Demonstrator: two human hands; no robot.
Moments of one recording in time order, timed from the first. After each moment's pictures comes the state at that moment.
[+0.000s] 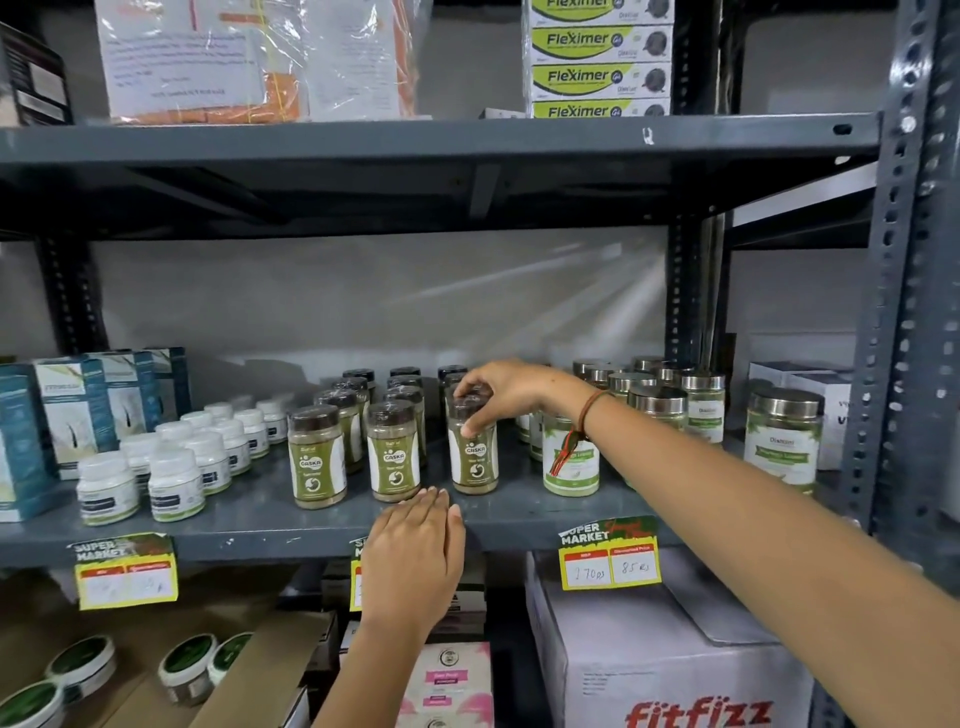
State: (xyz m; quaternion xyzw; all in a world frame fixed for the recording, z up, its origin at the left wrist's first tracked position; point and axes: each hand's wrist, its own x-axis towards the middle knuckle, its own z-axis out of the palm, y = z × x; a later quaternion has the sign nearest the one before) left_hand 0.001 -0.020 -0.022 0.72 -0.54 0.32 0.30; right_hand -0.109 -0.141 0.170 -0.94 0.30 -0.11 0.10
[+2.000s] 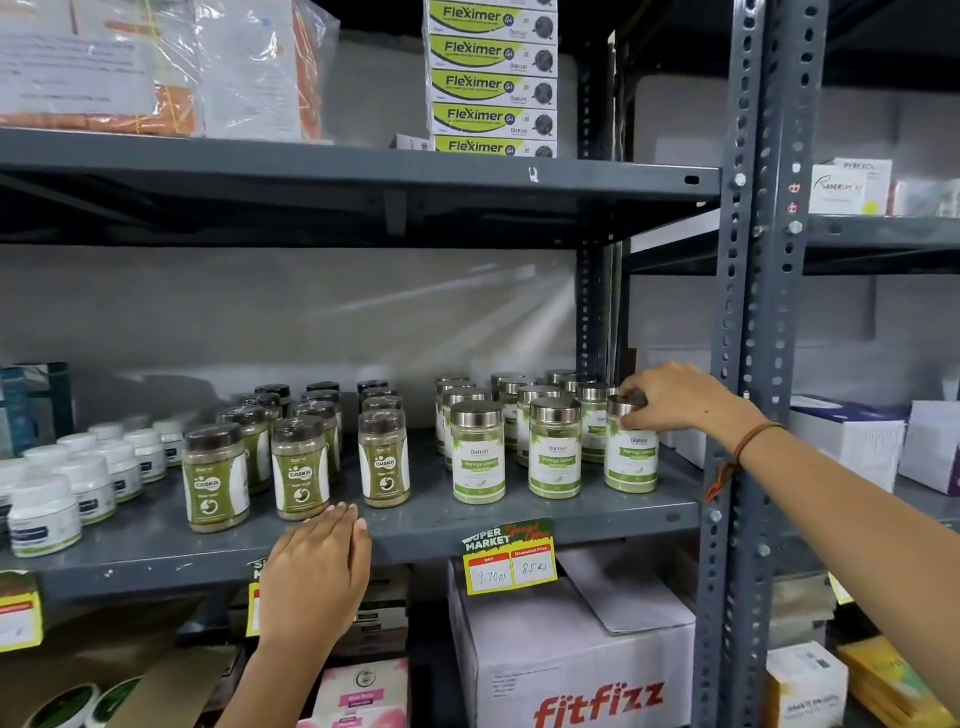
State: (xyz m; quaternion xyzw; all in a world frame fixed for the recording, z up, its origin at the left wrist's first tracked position) left_hand -0.005 -0.017 -0.020 0.73 -0.53 0.30 0.31; right_hand -0.357 -0.178 0.168 -0.81 0.56 -0.11 -0.12
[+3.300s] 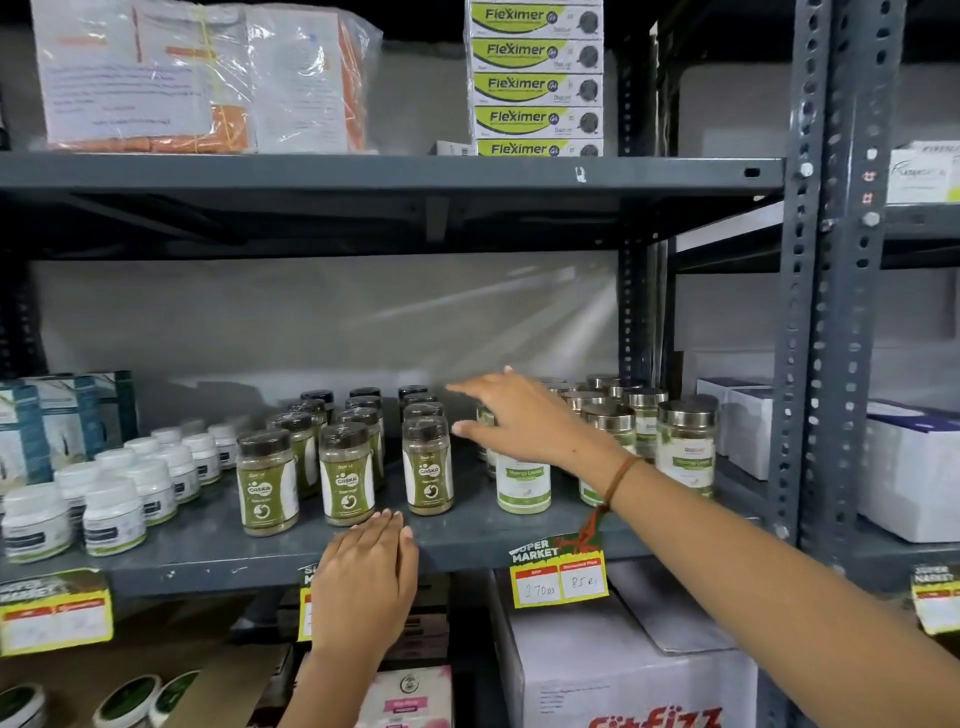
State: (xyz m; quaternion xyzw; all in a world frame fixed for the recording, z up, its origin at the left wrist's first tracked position) left_hand -0.005 -0.018 -0.020 0.73 -0.52 0.32 0.31; right_hand -0.176 -0.127 0.149 -0.92 0.25 -0.26 -0.12
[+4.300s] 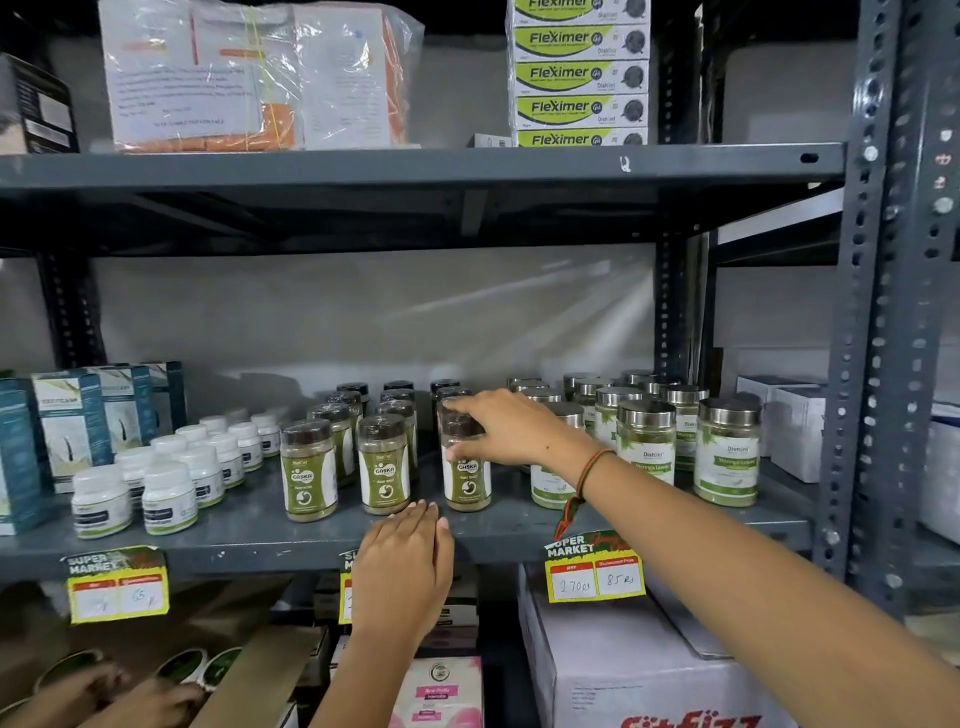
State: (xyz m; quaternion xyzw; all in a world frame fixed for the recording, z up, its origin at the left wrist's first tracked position) left_hand -0.005 -0.019 -0.019 0.72 -0.53 0.32 0.31; right_hand -0.127 -0.123 0.141 -0.94 0.28 -0.17 -0.08
